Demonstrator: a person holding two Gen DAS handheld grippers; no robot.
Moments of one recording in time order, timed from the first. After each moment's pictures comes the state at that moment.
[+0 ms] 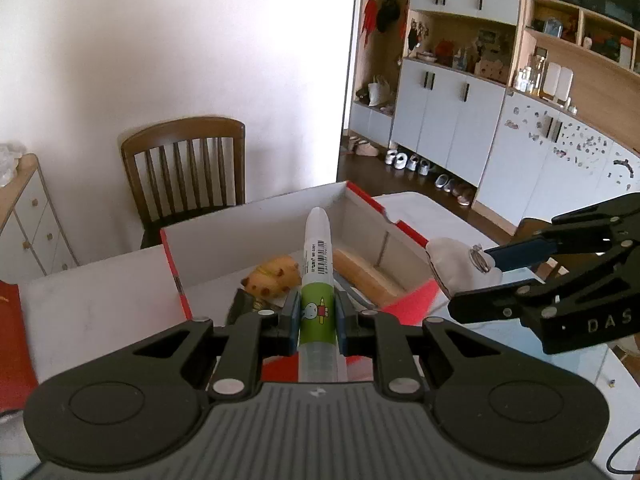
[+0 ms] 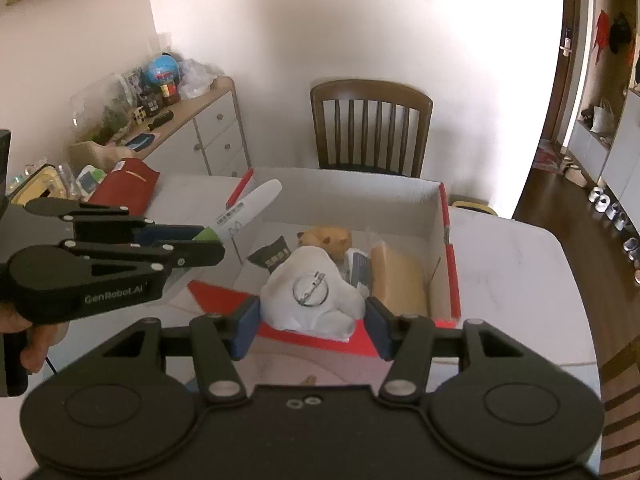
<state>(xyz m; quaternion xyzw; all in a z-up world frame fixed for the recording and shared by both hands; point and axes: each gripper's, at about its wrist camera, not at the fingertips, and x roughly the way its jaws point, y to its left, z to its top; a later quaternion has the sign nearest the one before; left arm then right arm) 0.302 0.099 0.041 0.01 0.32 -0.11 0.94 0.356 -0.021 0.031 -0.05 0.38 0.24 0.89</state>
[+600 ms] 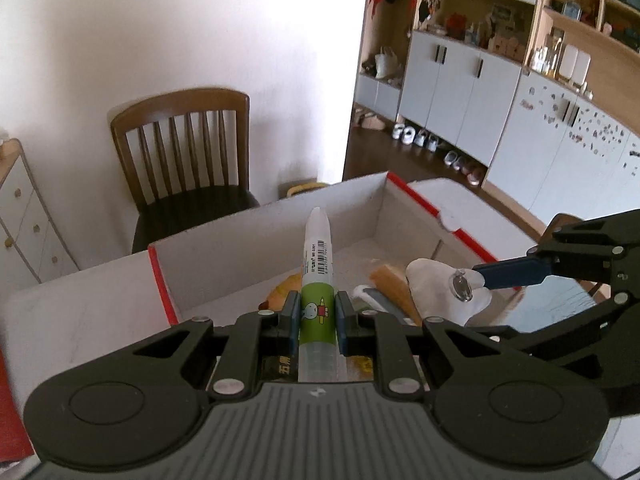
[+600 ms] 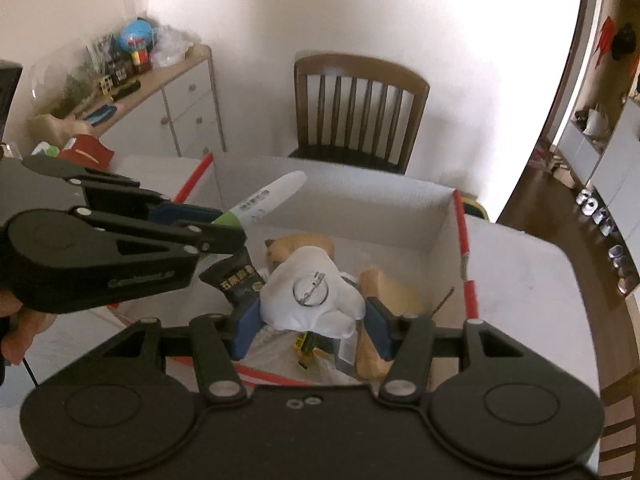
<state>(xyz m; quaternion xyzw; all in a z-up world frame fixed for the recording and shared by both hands) 0.406 0.113 0.007 0.01 0.37 -0.11 0.92 0.426 0.019 -0.013 -0.10 0.41 0.21 0.88</state>
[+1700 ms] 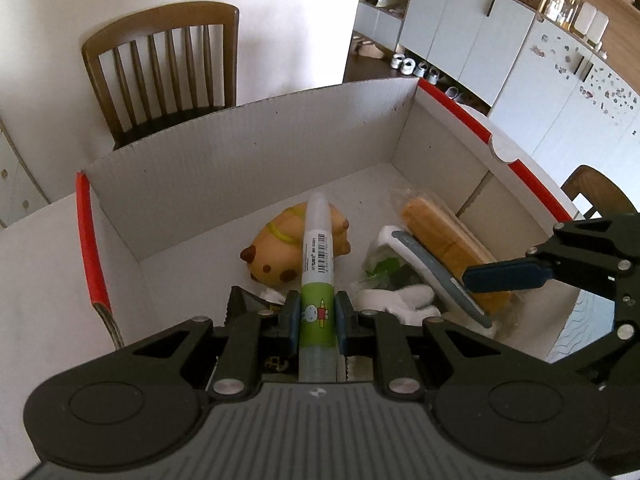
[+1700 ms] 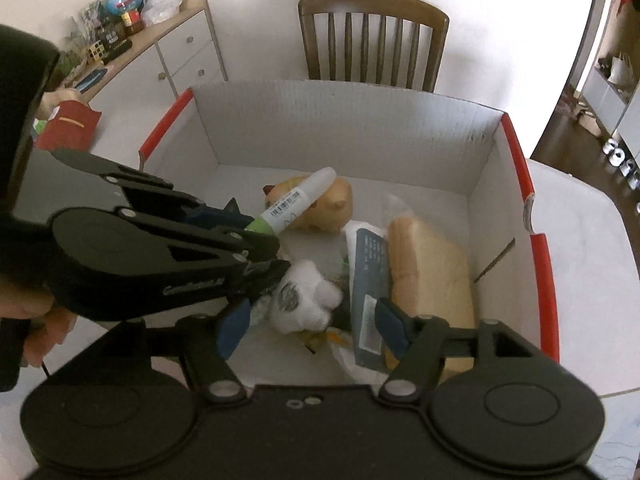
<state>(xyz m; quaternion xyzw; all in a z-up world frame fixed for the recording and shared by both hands) 0.463 0.112 -0.067 0.00 0.48 -0.13 0.87 0.460 0.022 -0.062 -0.07 0.49 0.22 0.84</state>
